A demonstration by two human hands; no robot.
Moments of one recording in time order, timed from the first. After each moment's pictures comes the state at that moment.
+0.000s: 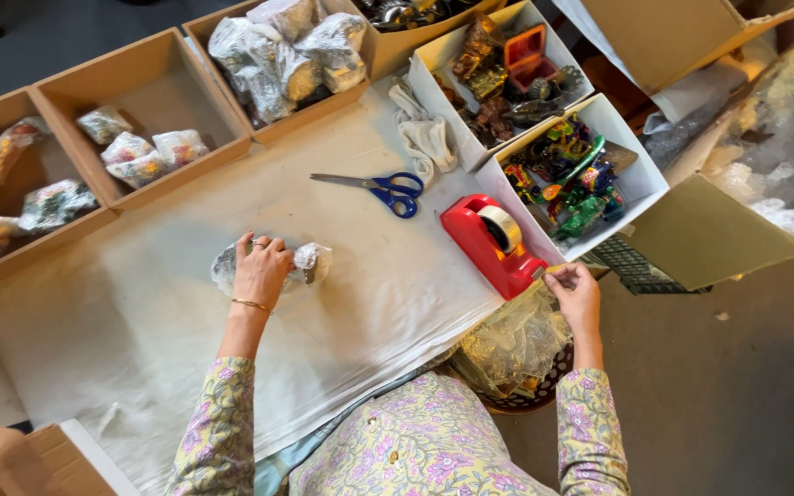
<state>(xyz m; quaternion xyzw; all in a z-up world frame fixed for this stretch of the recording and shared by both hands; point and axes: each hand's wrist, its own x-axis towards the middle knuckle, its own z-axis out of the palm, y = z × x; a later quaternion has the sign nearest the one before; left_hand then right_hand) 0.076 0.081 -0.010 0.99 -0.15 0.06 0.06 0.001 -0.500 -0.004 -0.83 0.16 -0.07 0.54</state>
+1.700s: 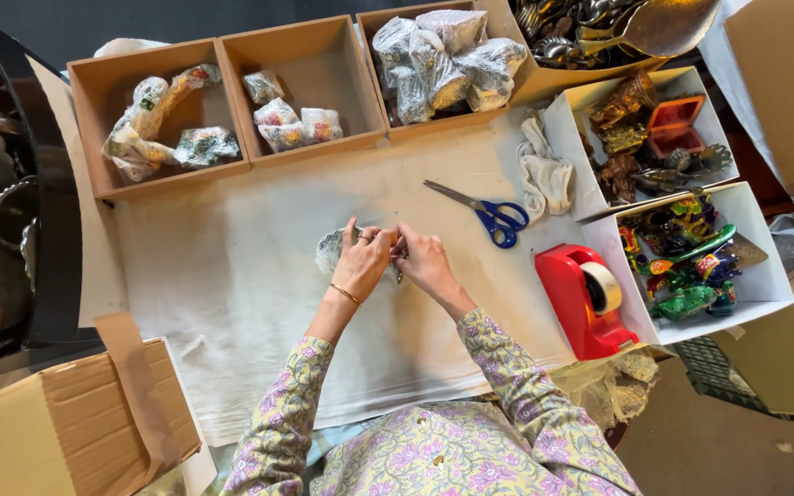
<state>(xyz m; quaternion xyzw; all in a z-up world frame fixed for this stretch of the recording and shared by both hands) 0.068 0.080 -0.010 0.97 -0.11 0.11 0.19 0.126 -0.077 0.005 -0.89 -0.25 0.14 0.36</state>
